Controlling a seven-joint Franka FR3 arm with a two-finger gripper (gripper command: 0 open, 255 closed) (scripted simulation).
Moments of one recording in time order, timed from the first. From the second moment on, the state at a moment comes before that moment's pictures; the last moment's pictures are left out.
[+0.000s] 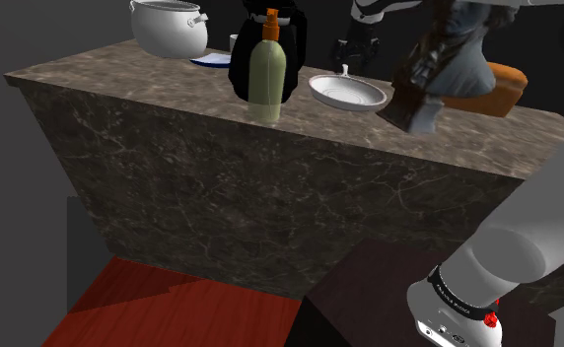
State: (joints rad) arm -0.18 0.01 -0.10 -1.75 -0.18 1.95 0.24
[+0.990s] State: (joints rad) arm -0.23 0.28 -0.15 -1.46 -0.18 1.99 0.31
